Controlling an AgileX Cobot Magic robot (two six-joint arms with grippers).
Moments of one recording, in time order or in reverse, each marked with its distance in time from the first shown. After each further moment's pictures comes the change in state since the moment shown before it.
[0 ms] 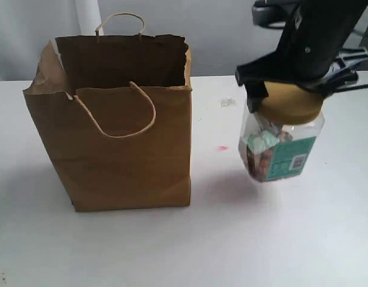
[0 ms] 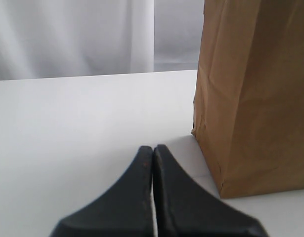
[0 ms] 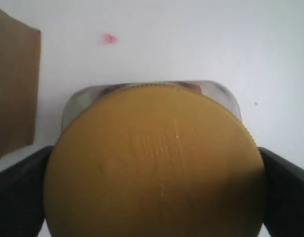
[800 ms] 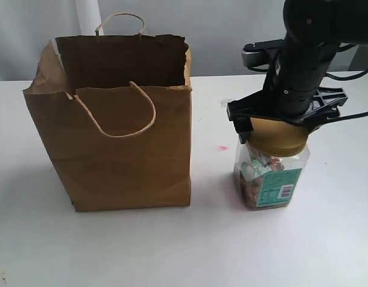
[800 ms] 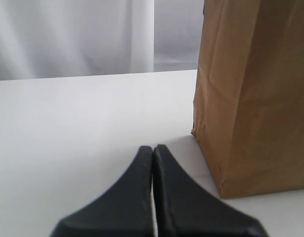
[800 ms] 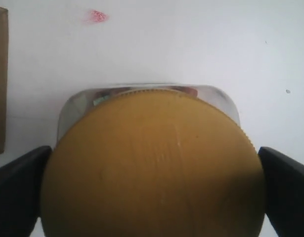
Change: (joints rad) left arm 0.000 0.000 0.000 0.000 0.000 0.000; right arm 0.000 0.093 0.139 -0.006 -0.148 0.059
